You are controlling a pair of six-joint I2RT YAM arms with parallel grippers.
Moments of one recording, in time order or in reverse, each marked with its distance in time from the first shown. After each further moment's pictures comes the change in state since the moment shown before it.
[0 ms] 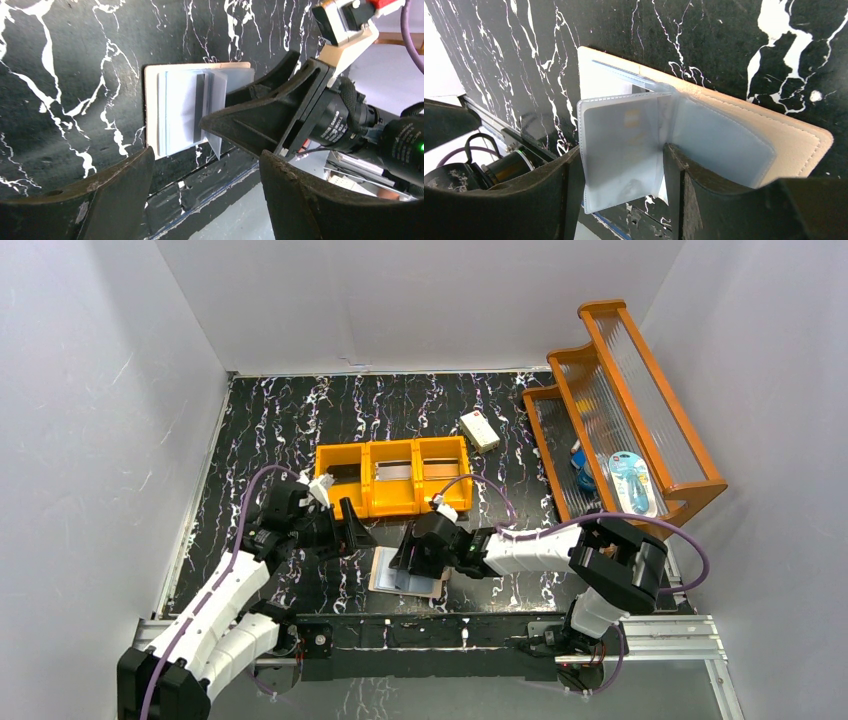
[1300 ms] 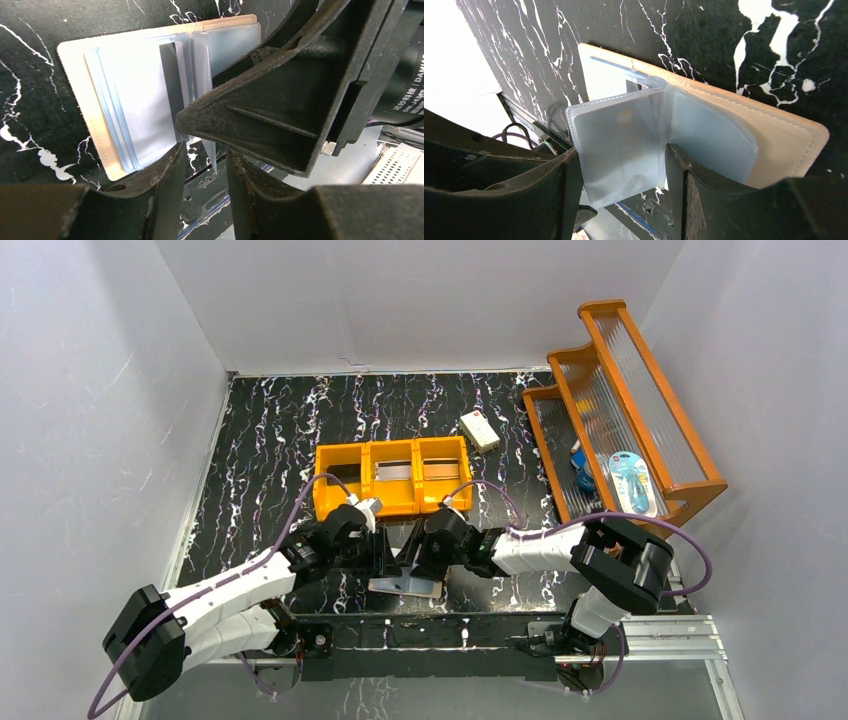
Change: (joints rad) left arm -0.474 0.142 -0.105 0.272 -0.251 -0.167; right arm -0.057 -0.021 -0.082 0.113 -0.125 0.104
